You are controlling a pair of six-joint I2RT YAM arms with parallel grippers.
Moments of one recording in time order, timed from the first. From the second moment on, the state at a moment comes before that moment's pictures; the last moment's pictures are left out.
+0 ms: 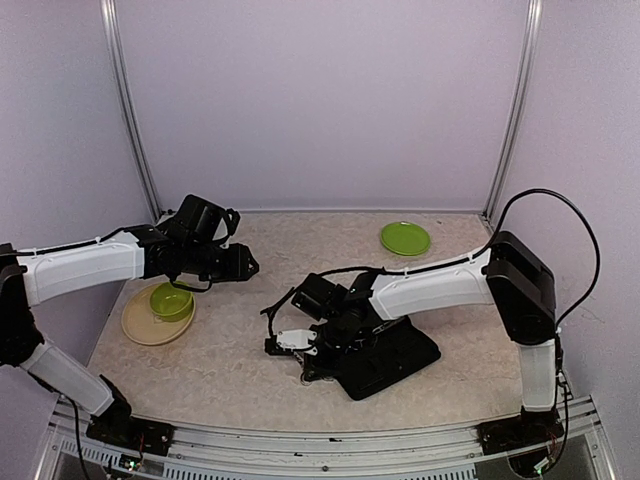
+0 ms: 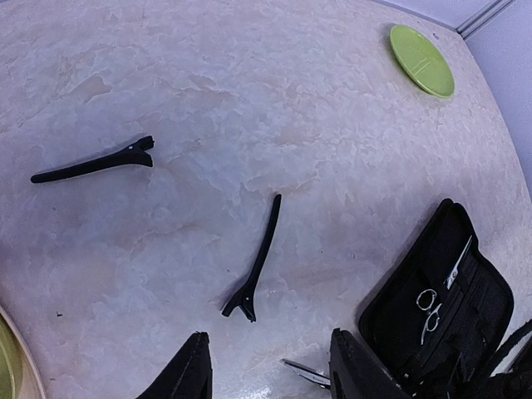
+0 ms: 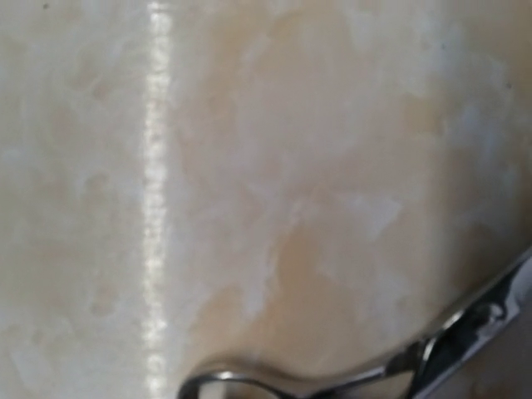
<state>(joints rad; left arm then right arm) -0.62 1.45 1.03 -0.36 -0.02 -0.48 1.10 2.08 1.45 -0.56 -0.29 -0.44</state>
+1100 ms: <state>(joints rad) -0.61 1.45 1.03 -0.36 -0.02 -0.44 1.17 2.09 1.55 -0.63 -0.01 -0.55</state>
